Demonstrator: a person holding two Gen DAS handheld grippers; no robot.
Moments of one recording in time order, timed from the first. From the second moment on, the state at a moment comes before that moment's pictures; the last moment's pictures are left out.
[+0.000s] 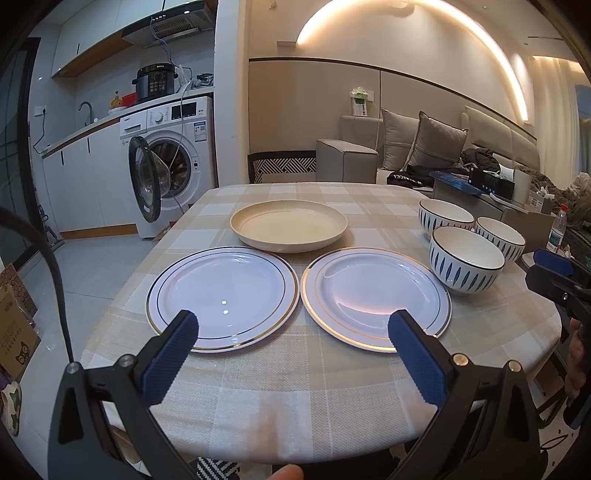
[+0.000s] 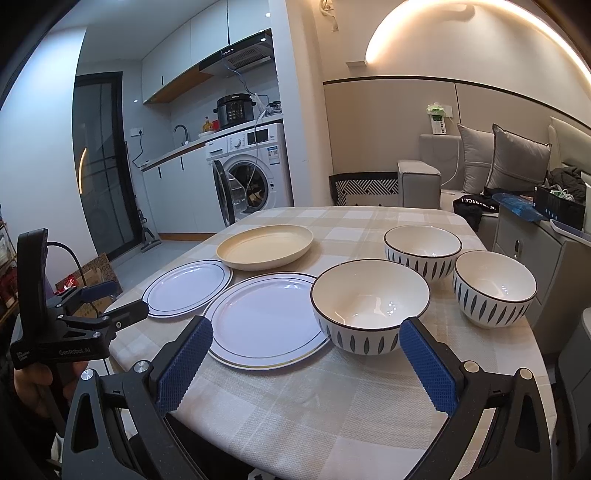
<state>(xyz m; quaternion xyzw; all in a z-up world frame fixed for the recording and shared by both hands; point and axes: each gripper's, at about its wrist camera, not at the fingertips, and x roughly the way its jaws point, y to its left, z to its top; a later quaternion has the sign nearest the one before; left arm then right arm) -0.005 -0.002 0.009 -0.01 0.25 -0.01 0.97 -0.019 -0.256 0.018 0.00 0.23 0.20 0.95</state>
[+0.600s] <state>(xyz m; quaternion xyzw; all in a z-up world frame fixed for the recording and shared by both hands) -0.003 0.004 0.013 -0.02 0.25 -0.01 0.97 -0.015 -0.259 0.015 0.01 0.23 0.21 0.95</state>
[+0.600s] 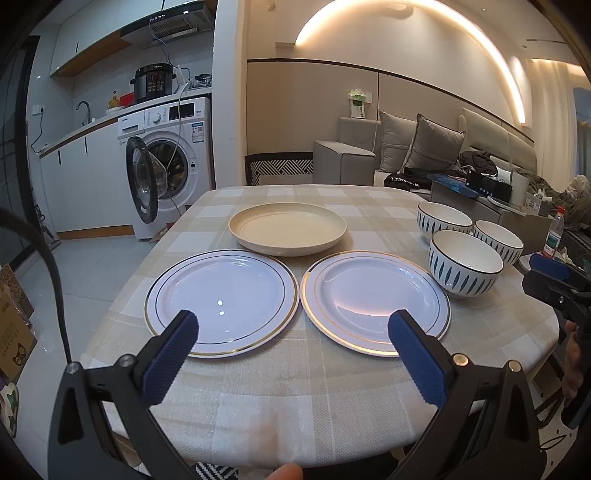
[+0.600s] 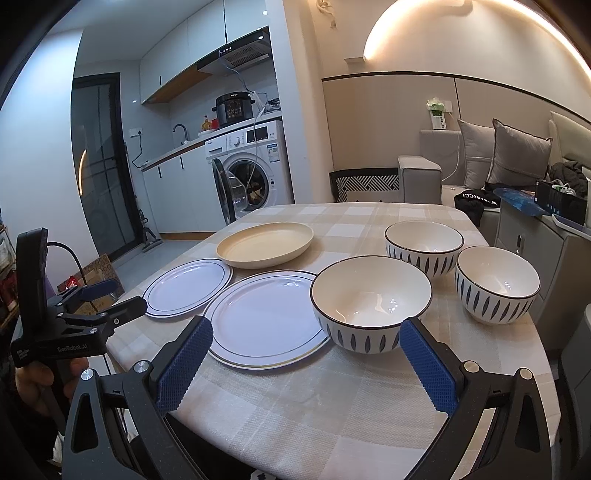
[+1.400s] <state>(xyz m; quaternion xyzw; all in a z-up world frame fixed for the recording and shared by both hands) 0.042 -0.031 0.033 -0.01 0.25 -0.07 0.97 0.032 -0.295 0.024 0.04 0.29 0.16 0.94</state>
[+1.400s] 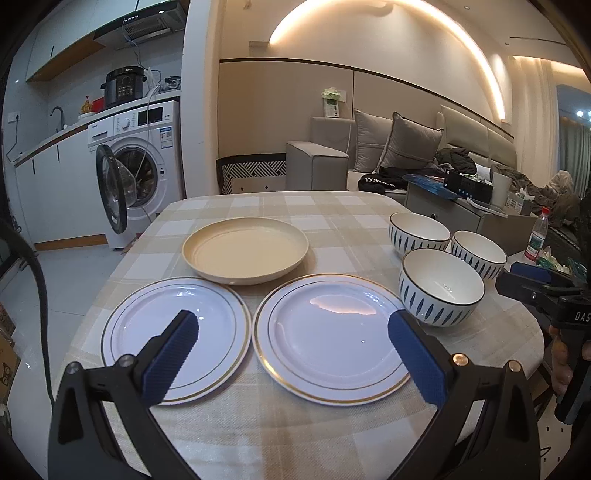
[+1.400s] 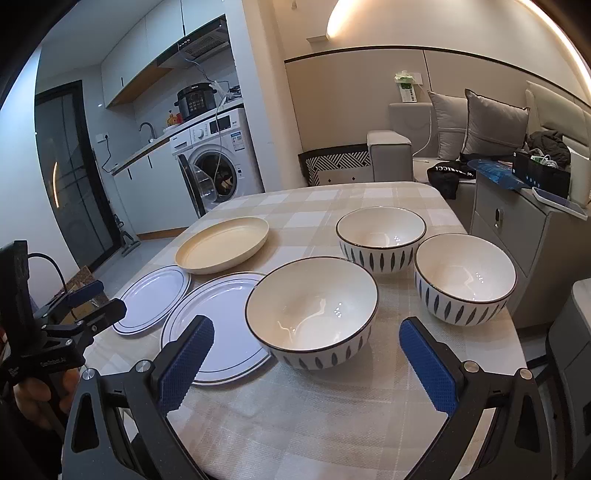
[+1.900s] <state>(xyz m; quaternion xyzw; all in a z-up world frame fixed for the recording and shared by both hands) 0.096 -0.089 0.048 0.01 0.26 -0.10 0.96 0.073 -0.331 0.022 0.05 0.32 0.14 0.94</state>
